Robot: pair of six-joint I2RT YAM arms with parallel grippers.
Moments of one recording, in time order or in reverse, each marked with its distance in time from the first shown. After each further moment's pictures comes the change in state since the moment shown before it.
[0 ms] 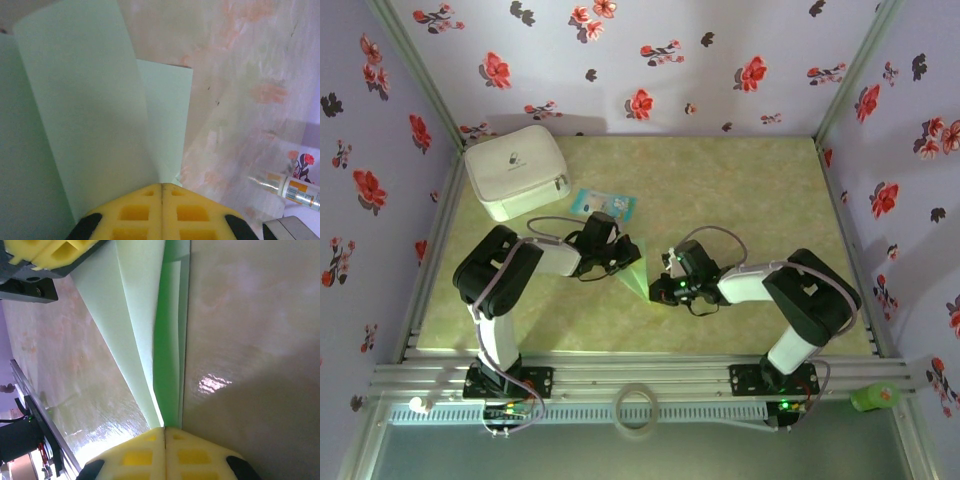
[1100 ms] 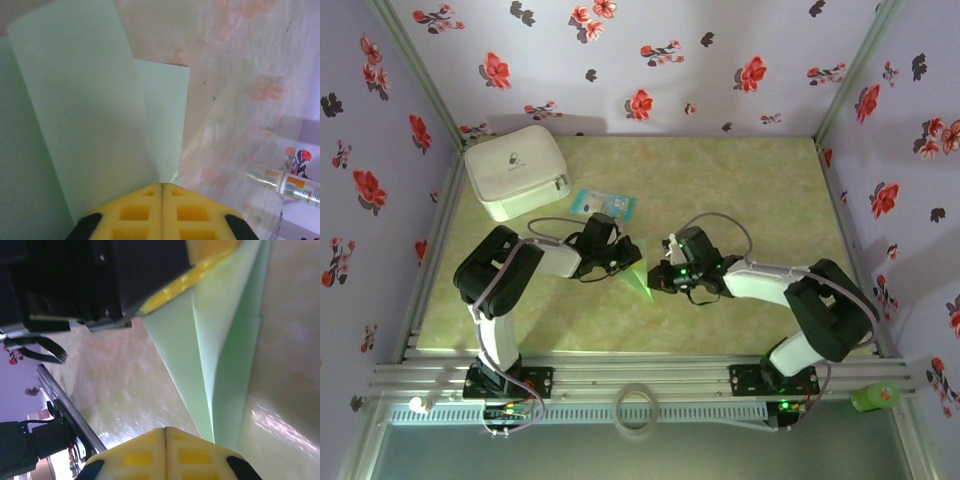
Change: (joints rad) left arm -0.003 0.001 -0.011 0.027 0.008 0.000; right arm -0.025 -0.101 0.101 -0.127 -0.009 0.008
